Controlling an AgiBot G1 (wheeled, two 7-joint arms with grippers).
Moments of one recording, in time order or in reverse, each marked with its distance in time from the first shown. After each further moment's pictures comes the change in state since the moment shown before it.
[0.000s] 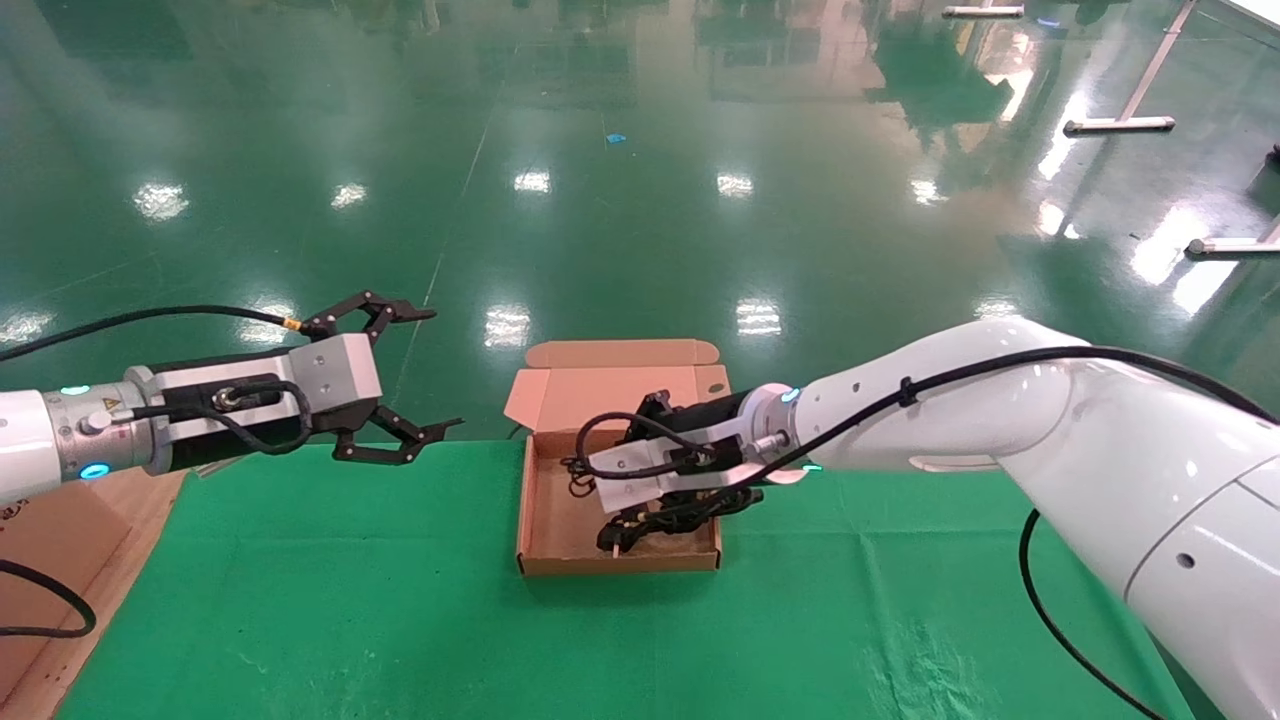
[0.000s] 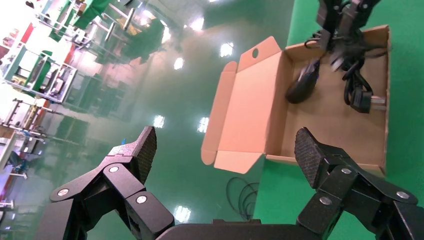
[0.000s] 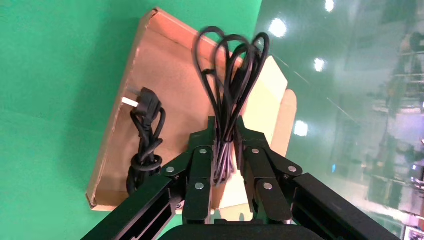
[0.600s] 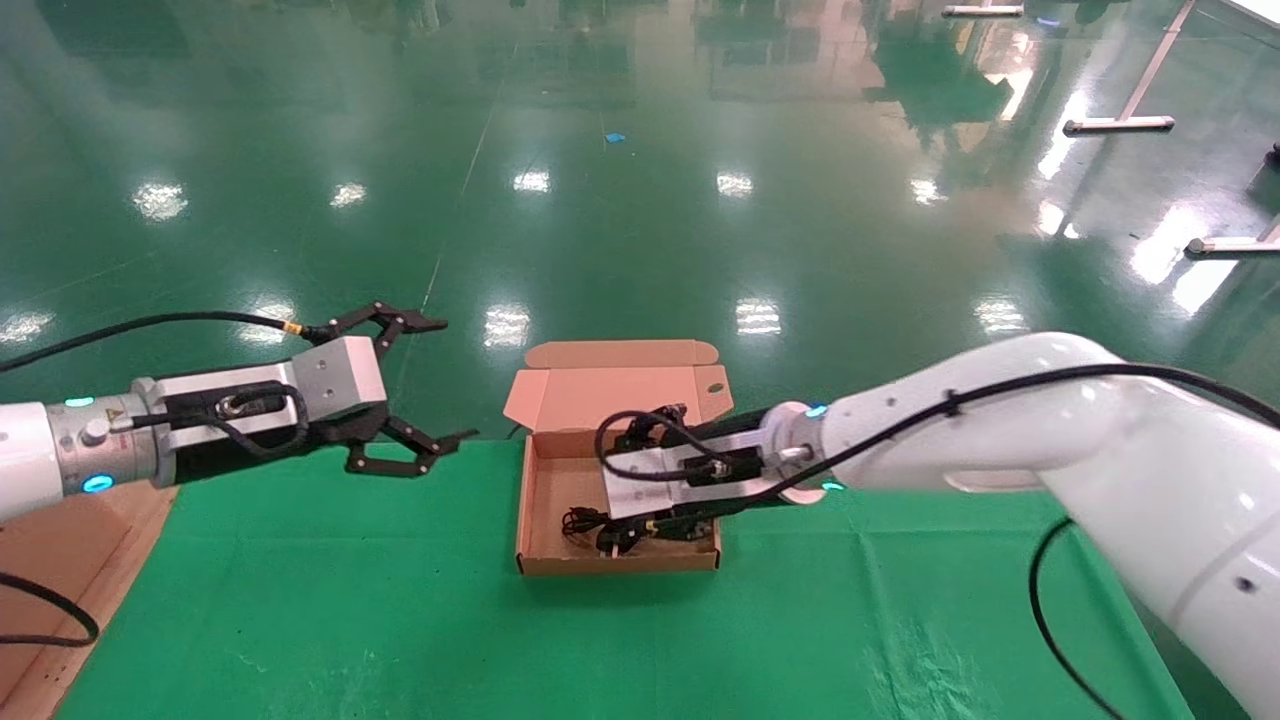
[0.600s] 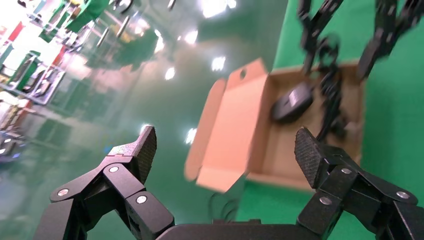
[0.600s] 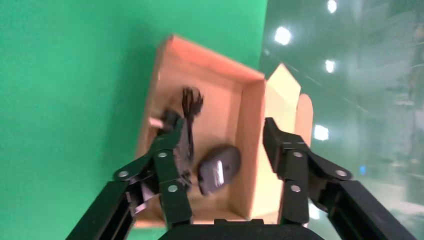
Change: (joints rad) left arm 0.048 -0.015 -0.062 -0.057 -0.016 0.054 -0.082; right arm -0.064 0.083 0.113 0.077 0.074 -0.084 0.057
